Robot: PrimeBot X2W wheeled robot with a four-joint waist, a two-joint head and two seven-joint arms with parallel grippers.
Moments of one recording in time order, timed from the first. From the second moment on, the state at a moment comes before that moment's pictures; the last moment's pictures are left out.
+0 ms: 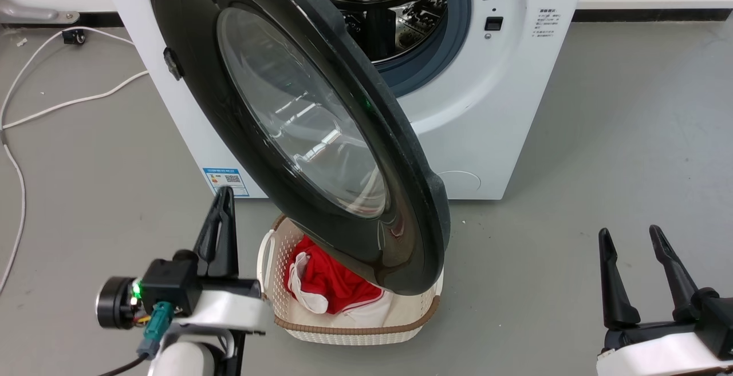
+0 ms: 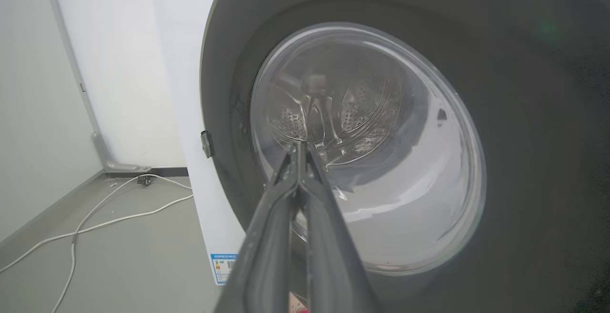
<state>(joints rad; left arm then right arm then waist) -0.09 0.06 -0.06 0.07 -0.07 -0.01 -0.26 0.12 -0.05 -0.06 -0.17 0.10 0.13 -0.12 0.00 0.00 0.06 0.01</state>
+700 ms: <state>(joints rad) -0.36 0.07 -0.11 -0.28 -0.05 0.00 -0.20 0.12 -0.05 -0.07 -0.17 0.11 0.13 -0.12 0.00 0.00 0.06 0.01</state>
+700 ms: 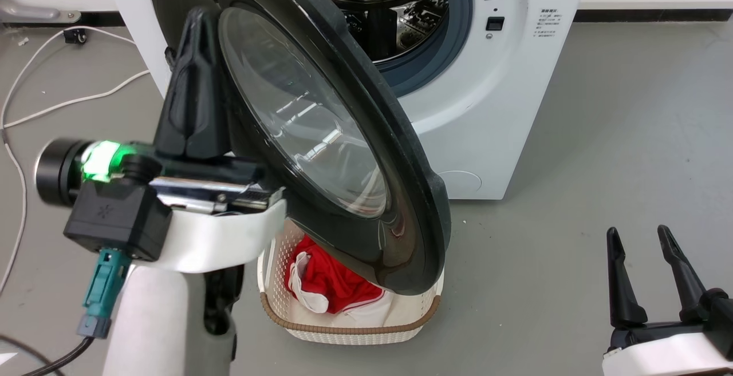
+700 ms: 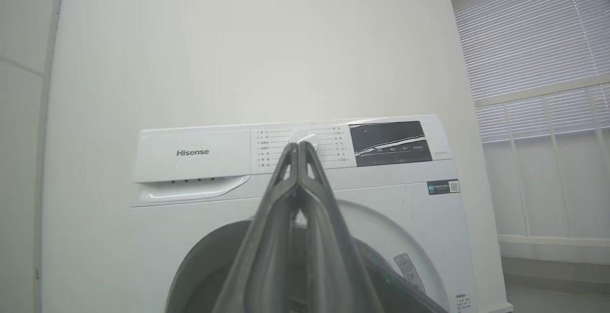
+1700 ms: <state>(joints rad) -0.40 0.06 -0.83 -0.13 -0.29 -0.03 0.01 0.12 -0.05 -0.08 -0.17 0.13 0.13 -0.12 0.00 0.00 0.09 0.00</state>
